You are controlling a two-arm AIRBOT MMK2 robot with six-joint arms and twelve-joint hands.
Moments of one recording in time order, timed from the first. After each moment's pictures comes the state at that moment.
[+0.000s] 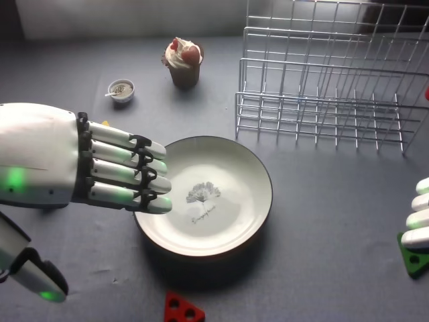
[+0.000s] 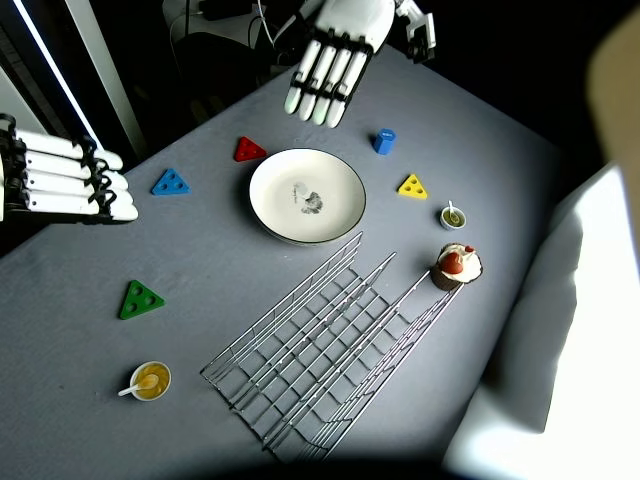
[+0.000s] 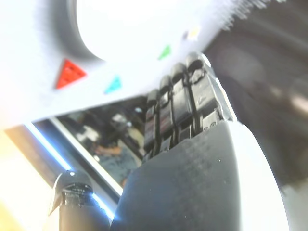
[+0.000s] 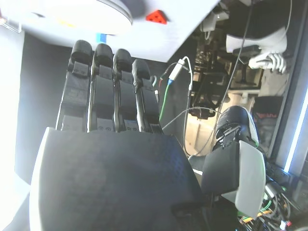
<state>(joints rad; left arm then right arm) 0.53 -0.86 1.31 1.34 -1.08 0.18 -0.77 -0.41 0.81 -0.98 0.87 -0.13</state>
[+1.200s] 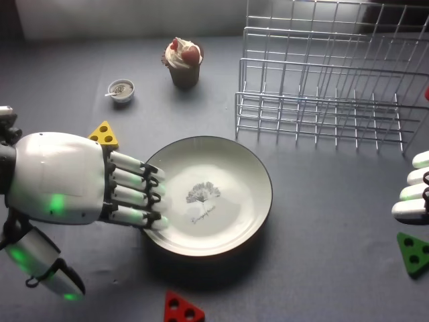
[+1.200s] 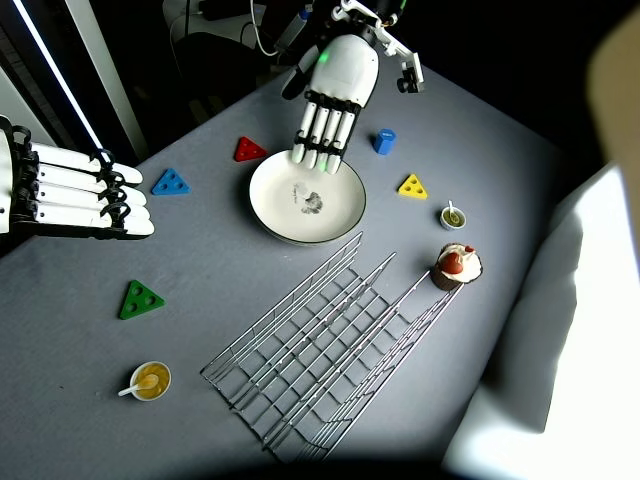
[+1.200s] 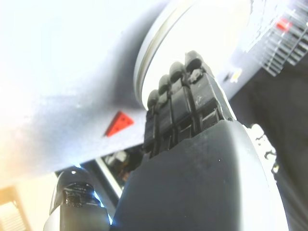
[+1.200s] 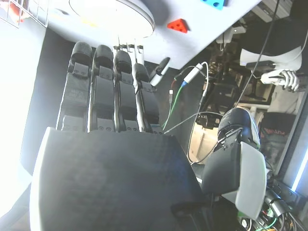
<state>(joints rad) 0.58 -0.97 1.34 1.47 -0.85 0.24 -0.76 -0.41 0.80 -0.89 0.81 -0.25</state>
